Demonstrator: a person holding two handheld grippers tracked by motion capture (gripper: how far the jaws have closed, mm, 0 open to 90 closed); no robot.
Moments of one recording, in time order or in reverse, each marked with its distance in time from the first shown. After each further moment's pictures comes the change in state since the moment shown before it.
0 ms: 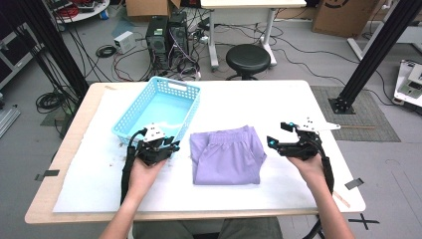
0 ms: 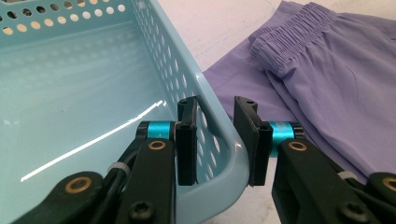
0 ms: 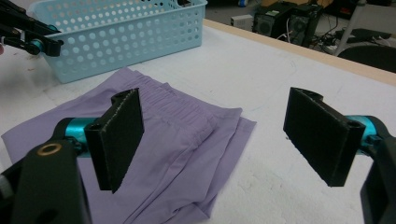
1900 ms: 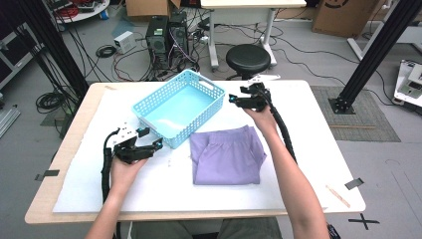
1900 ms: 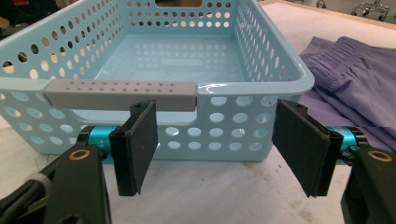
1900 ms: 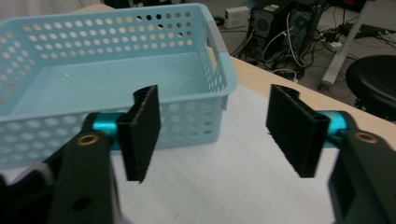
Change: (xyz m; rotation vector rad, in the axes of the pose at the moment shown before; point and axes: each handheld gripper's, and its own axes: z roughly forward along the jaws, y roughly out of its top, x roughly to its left) left arm 0.056 -0.039 -0.017 -0.194 0.049 -0.057; right arm -0.035 0.092 0.176 0.078 -0.024 0.000
